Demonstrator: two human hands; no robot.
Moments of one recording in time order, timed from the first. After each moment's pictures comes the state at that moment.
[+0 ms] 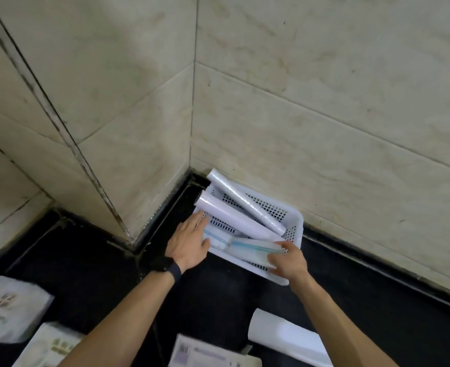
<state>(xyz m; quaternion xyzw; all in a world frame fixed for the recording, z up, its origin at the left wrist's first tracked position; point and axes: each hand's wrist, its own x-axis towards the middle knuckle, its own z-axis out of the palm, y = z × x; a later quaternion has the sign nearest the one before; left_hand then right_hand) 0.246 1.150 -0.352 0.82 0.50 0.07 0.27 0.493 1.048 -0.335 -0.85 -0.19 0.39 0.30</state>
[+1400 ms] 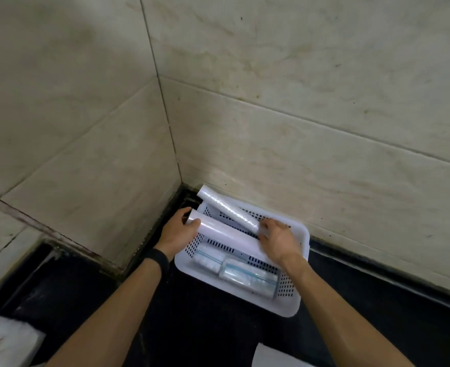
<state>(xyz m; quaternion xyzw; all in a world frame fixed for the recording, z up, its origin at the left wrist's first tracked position) 0.280 1.236 -0.340 0.53 0.62 0.19 0.55 0.540 1.151 -0.364 -0.79 -0.55 0.24 0.11</state>
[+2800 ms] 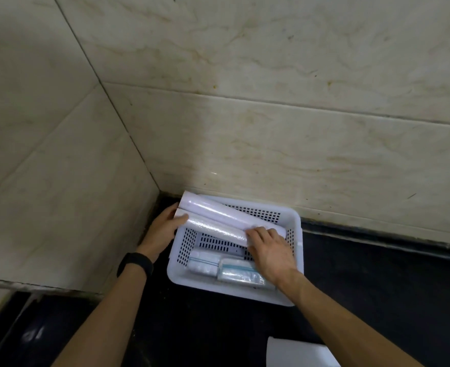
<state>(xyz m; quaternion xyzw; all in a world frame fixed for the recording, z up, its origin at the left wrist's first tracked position) 0.284 1.270 -0.337 0.54 0.52 0.19 0.64 0.512 1.099 -0.379 -0.76 -0.63 0.11 0.07</state>
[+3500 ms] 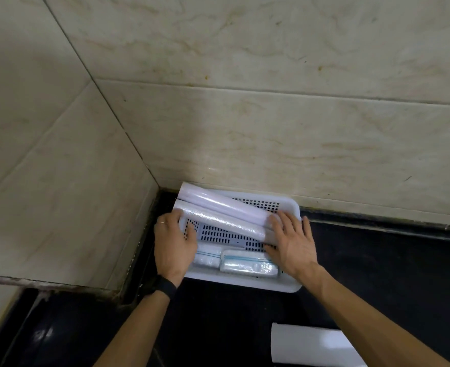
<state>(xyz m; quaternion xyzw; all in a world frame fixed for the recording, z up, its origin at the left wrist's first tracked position) 0.293 1.202 -0.349 0.75 0.56 0.26 0.23 0.541 1.069 -0.372 -0.82 -0.57 0.10 -0.02</state>
